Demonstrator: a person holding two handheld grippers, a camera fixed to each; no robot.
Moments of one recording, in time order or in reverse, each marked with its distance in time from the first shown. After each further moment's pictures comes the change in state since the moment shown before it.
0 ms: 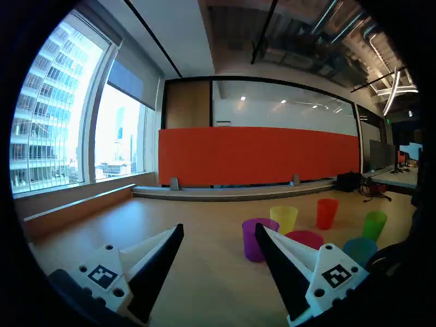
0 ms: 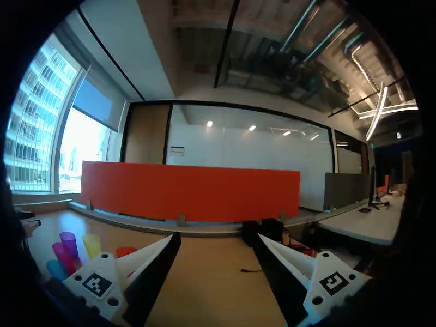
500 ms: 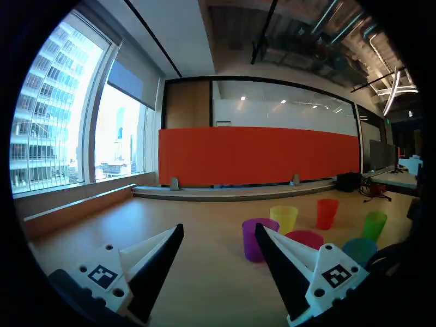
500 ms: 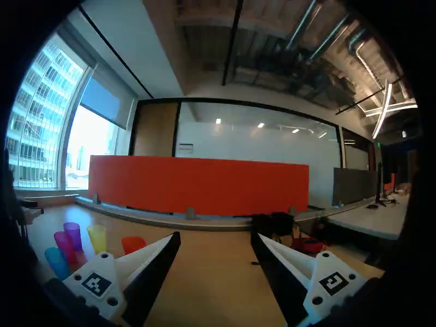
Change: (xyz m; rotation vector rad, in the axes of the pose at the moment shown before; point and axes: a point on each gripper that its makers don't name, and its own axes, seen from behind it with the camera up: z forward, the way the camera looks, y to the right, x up) left arm 0.000 0.000 0.000 0.000 0.000 0.000; right arm -0.037 -0.018 0.001 0.060 -0.008 0.007
